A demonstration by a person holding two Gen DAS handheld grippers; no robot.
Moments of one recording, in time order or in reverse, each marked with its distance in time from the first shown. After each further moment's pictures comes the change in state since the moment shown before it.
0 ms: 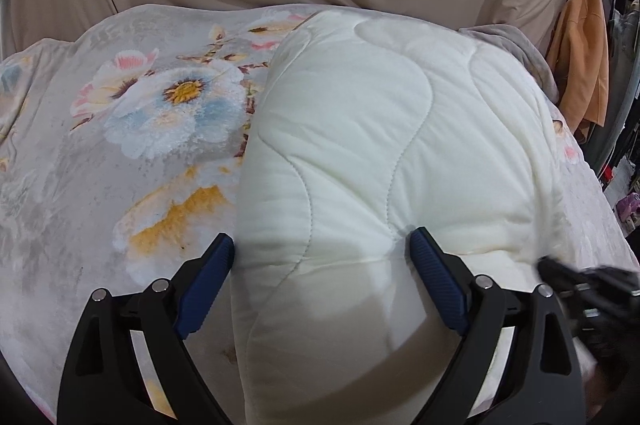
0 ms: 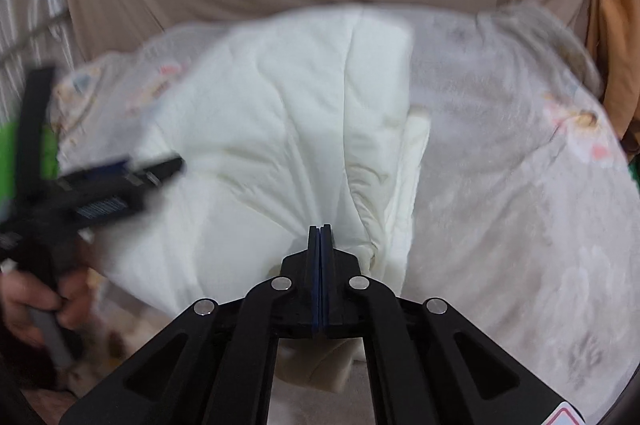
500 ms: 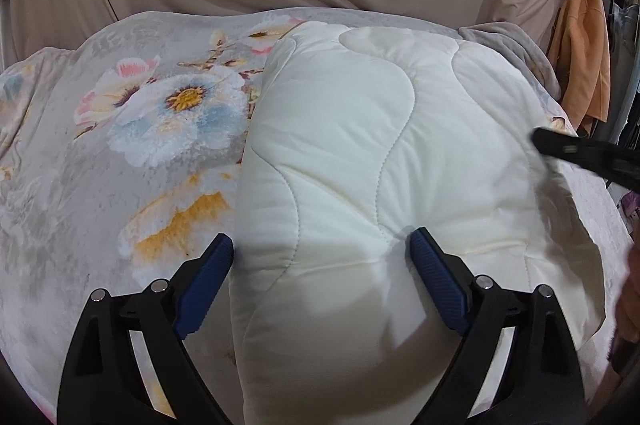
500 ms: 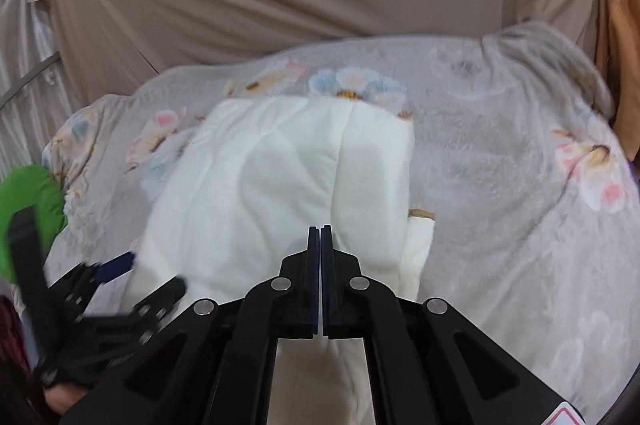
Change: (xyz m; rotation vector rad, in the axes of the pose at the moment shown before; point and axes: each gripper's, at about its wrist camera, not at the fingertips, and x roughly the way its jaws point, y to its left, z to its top) left arm -0.002 -0.004 0.003 0.015 -0.010 0.025; right arm 0.014 -0.012 0.098 0.069 -0.033 0.038
